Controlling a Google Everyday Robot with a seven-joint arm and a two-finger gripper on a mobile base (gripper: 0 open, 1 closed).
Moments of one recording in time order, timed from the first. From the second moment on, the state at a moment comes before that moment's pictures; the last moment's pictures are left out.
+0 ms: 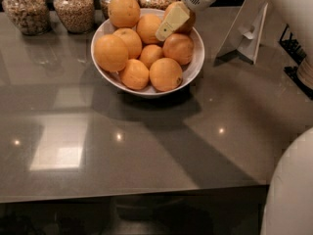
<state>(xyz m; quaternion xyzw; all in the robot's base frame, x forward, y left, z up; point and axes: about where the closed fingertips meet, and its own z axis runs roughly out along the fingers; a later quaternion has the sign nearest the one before) 0.725 -0.076 0.975 -0.45 0.82 0.04 0.35</state>
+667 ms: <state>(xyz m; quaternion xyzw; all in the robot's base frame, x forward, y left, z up) 0.734 -0.082 0.963 -0.42 0.84 0.04 0.34</state>
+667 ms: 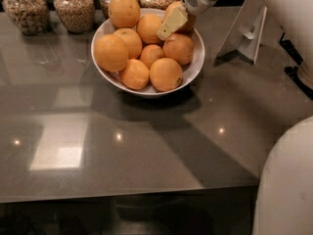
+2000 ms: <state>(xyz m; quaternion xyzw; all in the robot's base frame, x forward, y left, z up) 0.735 -0.083 0.986 -0.44 0.82 0.05 0.36</state>
